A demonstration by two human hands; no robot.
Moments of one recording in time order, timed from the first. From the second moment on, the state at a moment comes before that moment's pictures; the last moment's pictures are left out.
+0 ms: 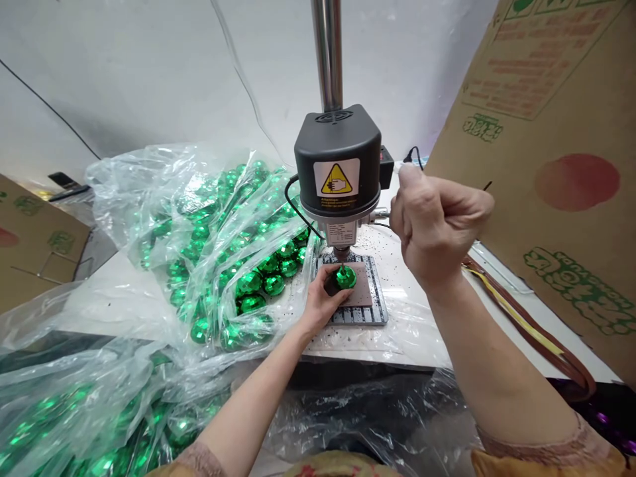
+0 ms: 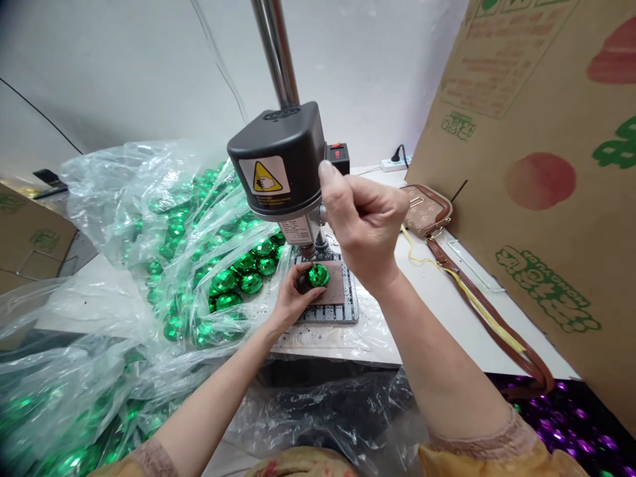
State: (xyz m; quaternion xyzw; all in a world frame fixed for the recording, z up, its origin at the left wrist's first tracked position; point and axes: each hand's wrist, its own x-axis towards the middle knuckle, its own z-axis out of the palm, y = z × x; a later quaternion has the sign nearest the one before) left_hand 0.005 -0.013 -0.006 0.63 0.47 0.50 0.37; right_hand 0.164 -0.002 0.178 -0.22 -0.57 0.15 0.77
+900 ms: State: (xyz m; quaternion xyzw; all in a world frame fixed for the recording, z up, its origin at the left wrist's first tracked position) left_hand 0.006 -0.015 -0.004 0.63 0.45 0.51 0.38; right_hand 0.166 -0.007 0.137 -0.12 -0.61 0.06 0.78
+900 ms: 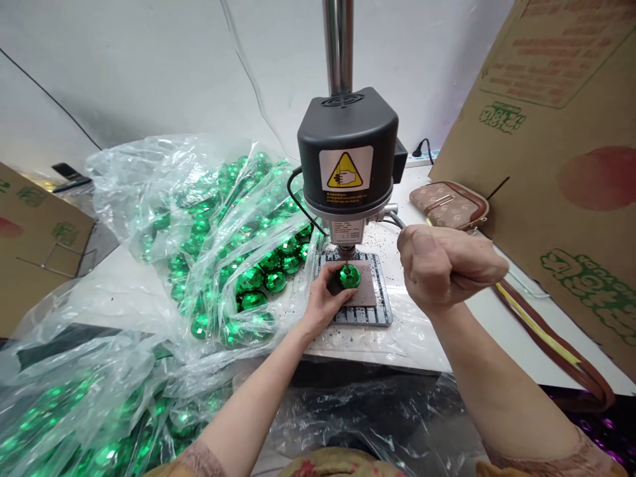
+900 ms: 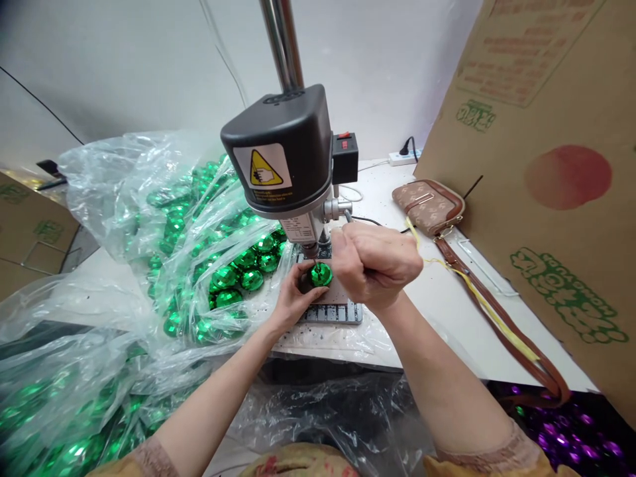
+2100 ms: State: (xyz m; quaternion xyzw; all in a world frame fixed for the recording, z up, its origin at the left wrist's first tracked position) left_hand -0.008 -0.148 -0.034 0.94 0.21 0.27 -0.08; right_hand 0.165 0.000 0.193 -0.20 -0.57 0.21 0.77
